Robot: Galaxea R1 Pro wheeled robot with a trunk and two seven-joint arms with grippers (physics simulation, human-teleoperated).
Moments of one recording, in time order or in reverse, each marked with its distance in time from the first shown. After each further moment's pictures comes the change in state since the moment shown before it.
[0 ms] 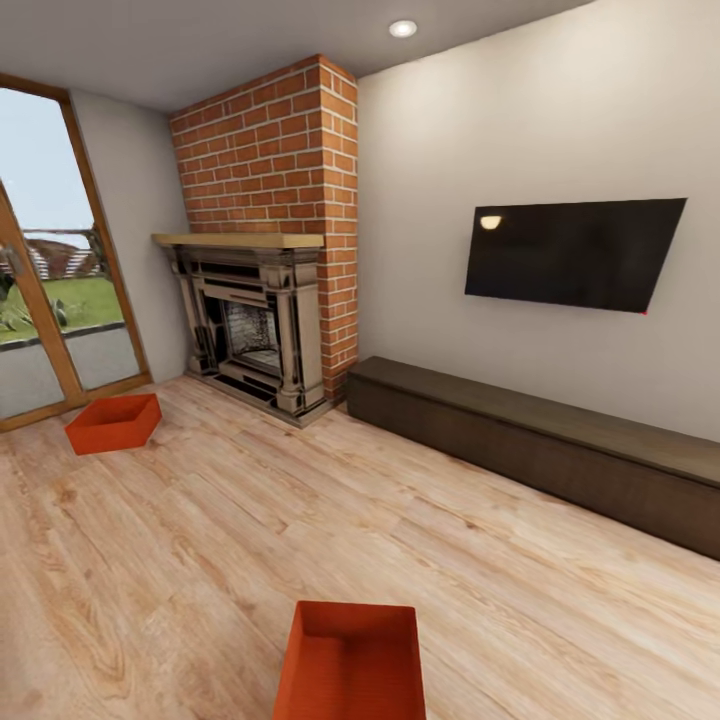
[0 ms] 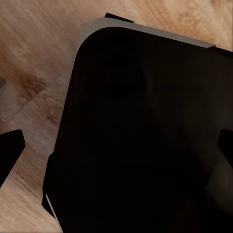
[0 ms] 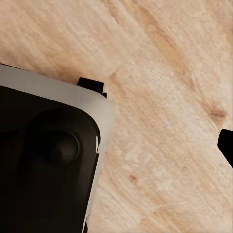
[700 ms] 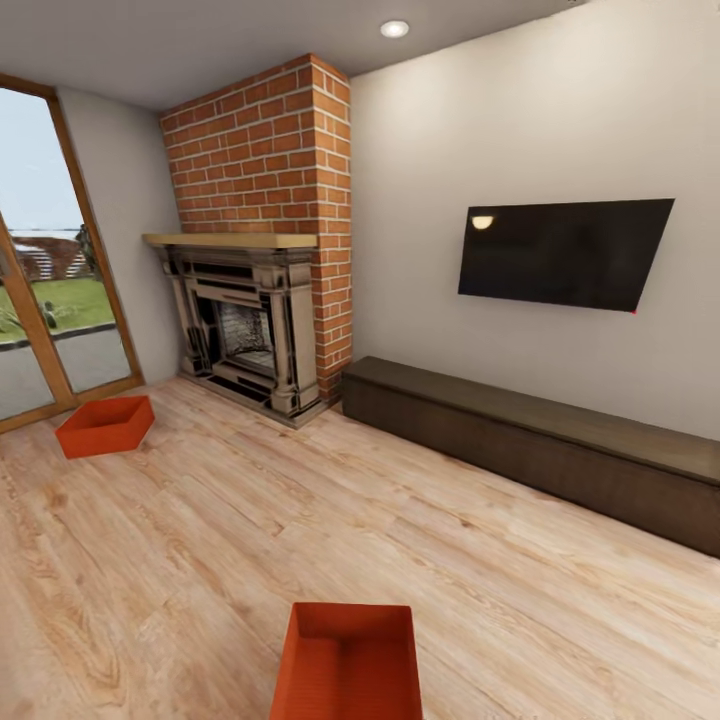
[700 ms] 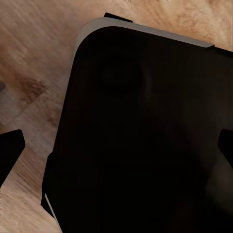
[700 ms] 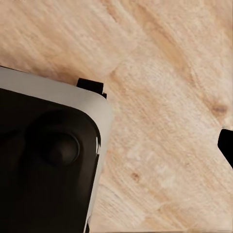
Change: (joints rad) left arm 0.000 -0.002 0.000 0.000 0.000 0.000 0.000; right arm 0.000 0.000 -0.010 0.000 -0.006 -0.002 -0.001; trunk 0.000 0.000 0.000
